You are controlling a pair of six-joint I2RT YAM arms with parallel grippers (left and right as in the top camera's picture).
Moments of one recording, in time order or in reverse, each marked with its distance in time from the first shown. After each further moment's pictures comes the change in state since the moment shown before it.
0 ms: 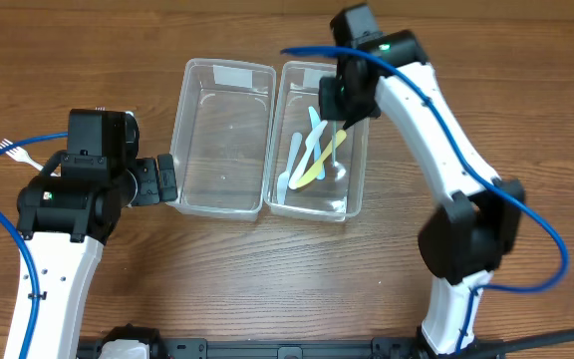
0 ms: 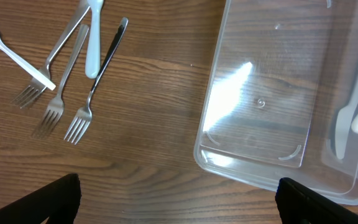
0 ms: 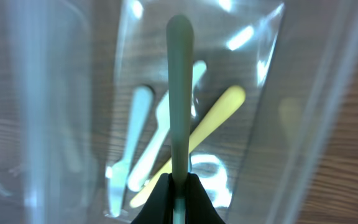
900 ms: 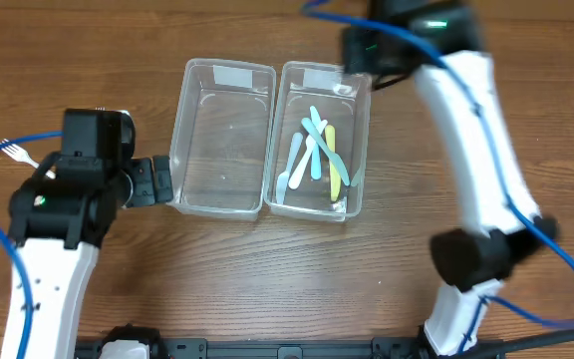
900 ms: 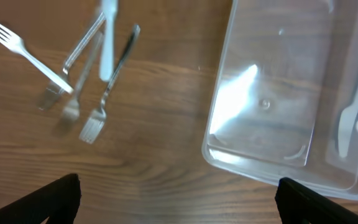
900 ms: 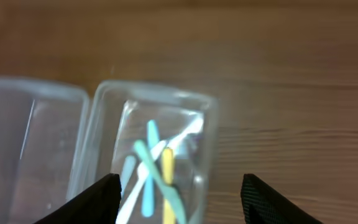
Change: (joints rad) left arm 0.000 -0.024 0.055 -0.053 -0.035 0.017; right arm -0.081 -0.111 0.395 -0.138 0.166 -0.079
